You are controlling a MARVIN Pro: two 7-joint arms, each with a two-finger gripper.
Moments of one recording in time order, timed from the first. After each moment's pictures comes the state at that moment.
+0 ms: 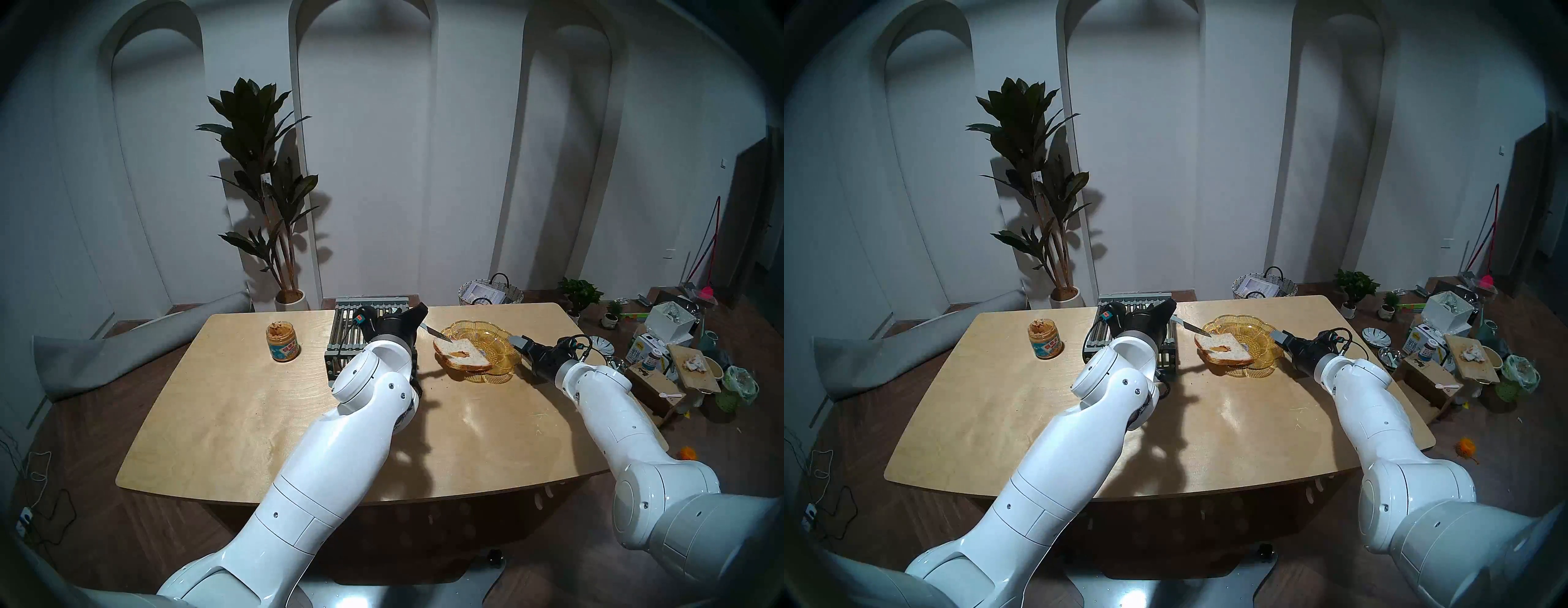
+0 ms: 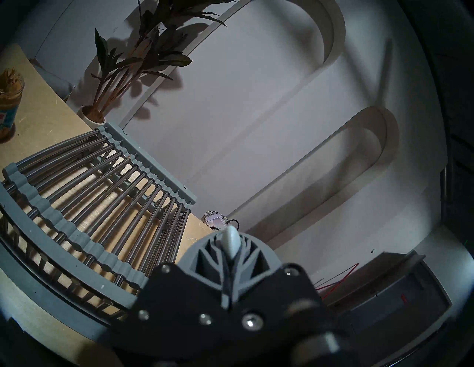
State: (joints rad) left arm 1.32 -1.52 -1.04 -1.66 -0.99 0.00 0.57; right arm -0.98 -1.26 1.76 -0.60 0.61 0.38 0.61
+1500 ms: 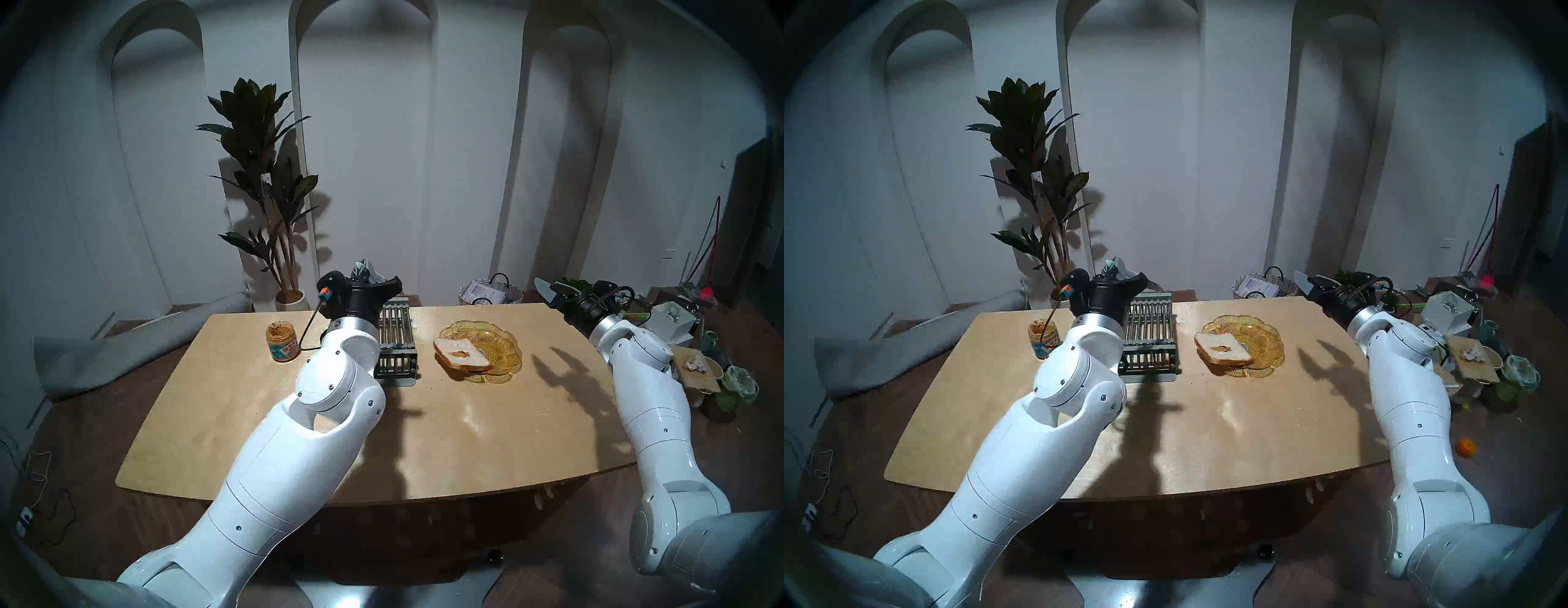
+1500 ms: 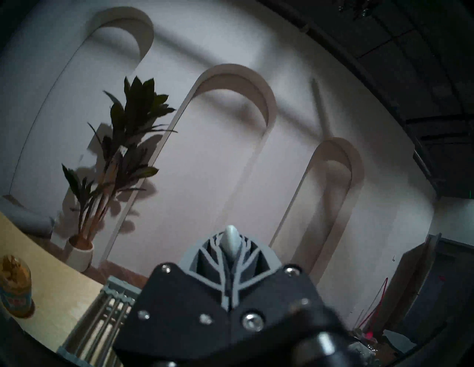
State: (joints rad) left arm 1.34 -1.30 -1.02 -1.83 -0.59 -0.14 0.54; right arm -1.14 -1.20 1.76 -1.13 0.49 0.14 0.68
